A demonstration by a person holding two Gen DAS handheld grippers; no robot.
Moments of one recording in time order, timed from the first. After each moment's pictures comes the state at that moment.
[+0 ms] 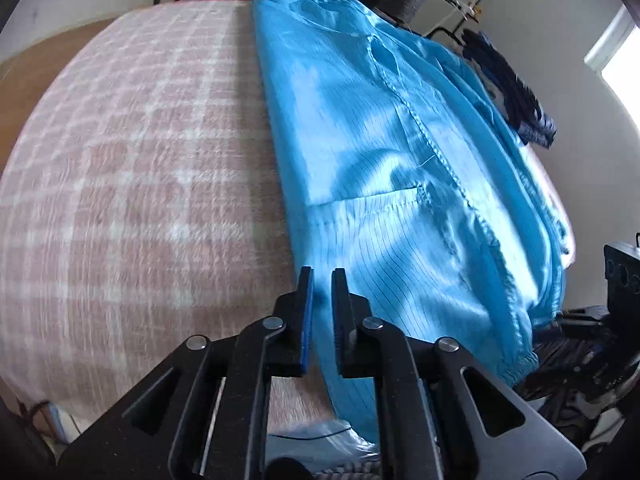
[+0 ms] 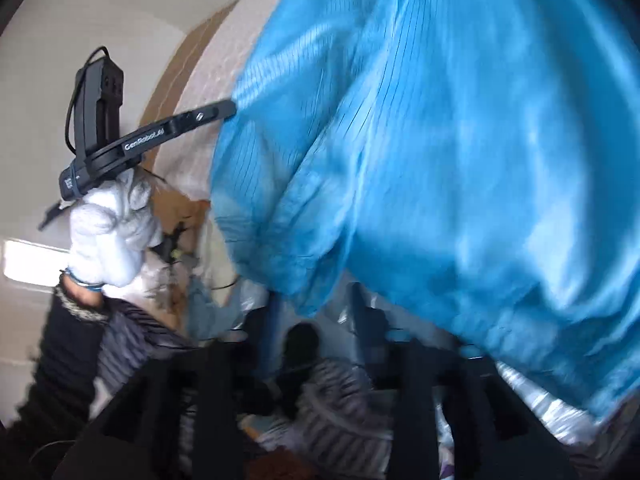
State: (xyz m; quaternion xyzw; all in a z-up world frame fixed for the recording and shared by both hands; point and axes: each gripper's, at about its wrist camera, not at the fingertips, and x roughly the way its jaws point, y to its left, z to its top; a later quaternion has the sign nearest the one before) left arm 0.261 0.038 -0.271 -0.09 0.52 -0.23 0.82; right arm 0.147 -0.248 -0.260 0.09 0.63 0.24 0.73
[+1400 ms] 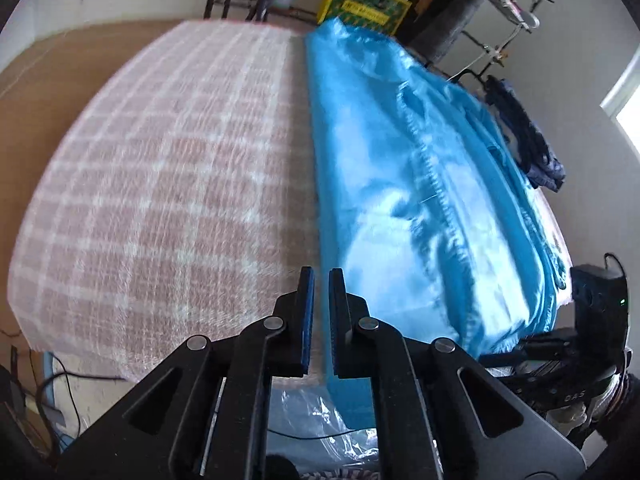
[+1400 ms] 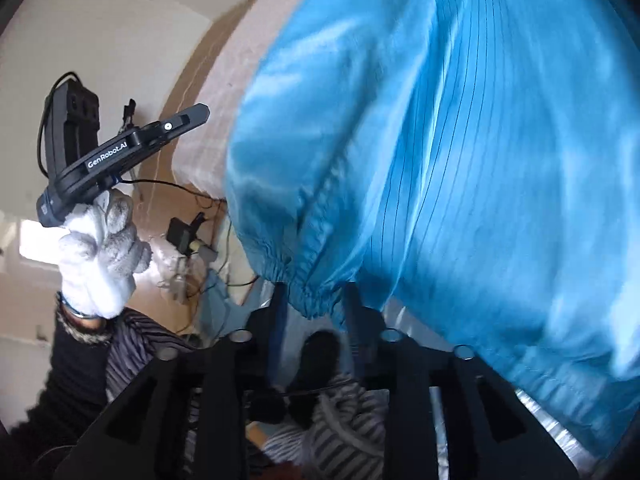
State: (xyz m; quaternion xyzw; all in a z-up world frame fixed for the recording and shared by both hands) left arm 0.220 0.077 -0.237 -0.11 0.48 -0.17 0.86; right arm 0.157 -0.201 -0.260 0.10 0.61 0.31 0.72
